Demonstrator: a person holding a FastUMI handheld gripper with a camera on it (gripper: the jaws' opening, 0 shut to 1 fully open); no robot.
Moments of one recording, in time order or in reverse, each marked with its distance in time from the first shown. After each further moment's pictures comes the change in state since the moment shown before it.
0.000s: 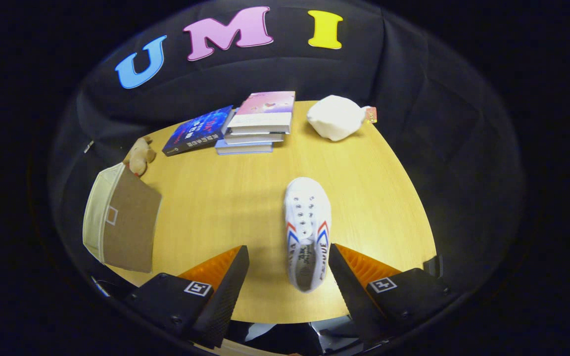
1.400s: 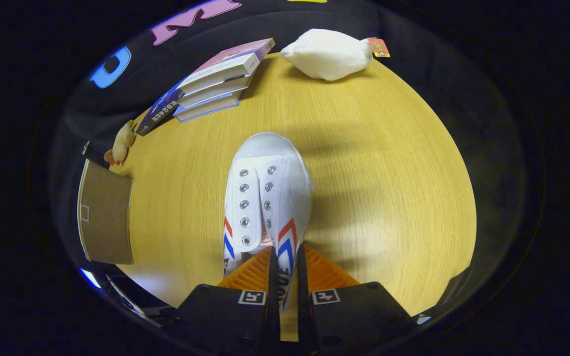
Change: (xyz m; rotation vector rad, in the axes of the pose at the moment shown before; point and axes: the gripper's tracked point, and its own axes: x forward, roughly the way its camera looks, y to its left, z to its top) arm 0.101 -0.042 -0.037 0.083 0.239 0.148
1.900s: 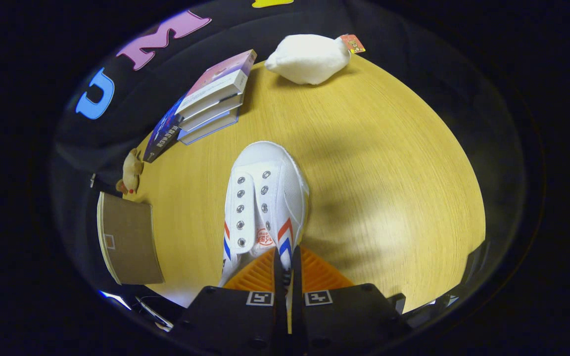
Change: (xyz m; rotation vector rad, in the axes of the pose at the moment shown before) arm -0.033 0.032 0.009 0.148 -0.024 0.056
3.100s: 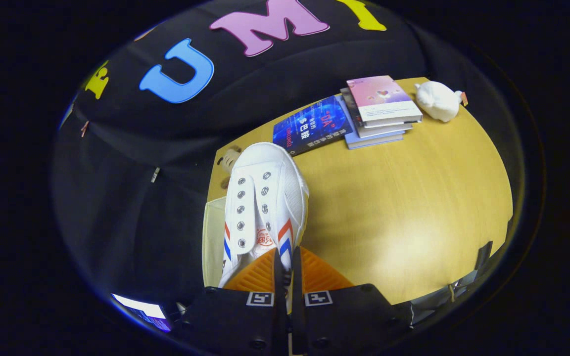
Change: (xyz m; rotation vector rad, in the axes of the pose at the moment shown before) arm -0.082 0.374 -0.038 -0.061 -0.034 0.254
